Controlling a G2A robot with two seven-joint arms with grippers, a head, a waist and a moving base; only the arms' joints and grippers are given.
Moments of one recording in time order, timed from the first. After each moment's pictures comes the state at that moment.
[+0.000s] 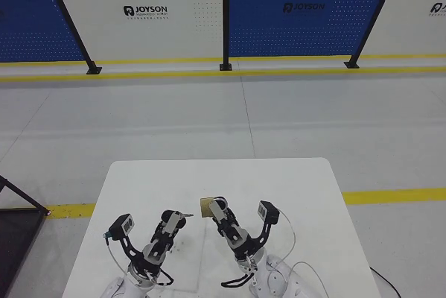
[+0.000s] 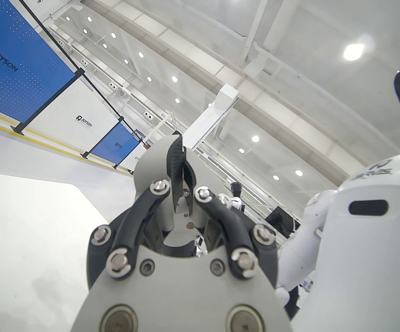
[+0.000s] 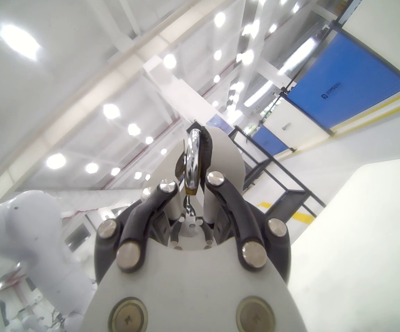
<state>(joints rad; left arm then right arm) 1.93 -1.17 -1.31 -1.76 0.33 -1.01 0.22 -1.51 -1.36 0.78 -1.50 -0.45 -0.83 -0.42</state>
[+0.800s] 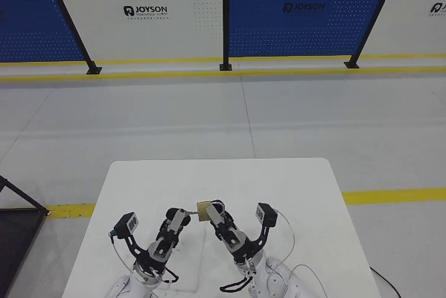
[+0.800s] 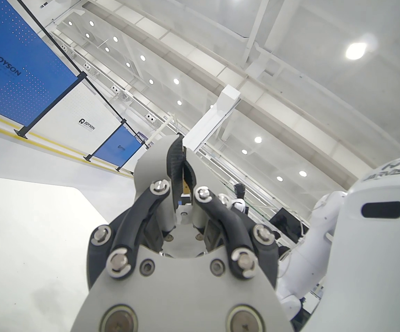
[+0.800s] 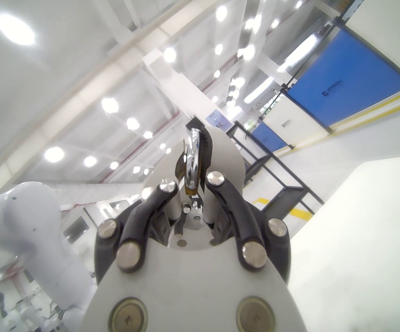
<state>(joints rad) 1.91 -1.20 -1.29 -1.75 0.38 -0.98 0.26 -1.54 -1.38 0.80 -1.51 -0.48 -0.83 -0.38</state>
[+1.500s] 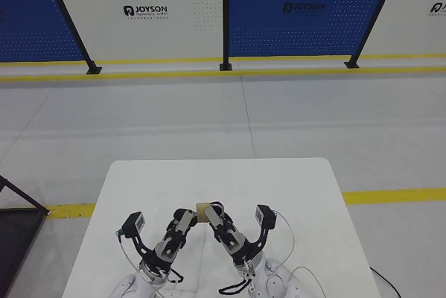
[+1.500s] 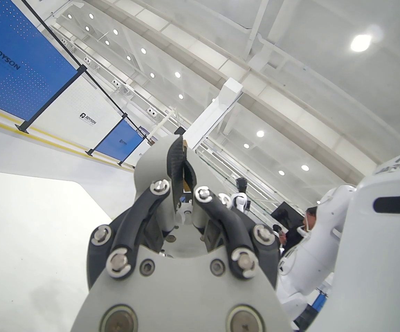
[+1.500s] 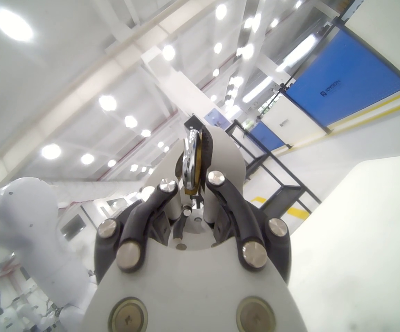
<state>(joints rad) 1.90 -1.21 -1.26 -1.75 0.44 -0.94 0.27 -1.56 -1.39 0.82 -1.52 -0.52 -0.83 -0.38</state>
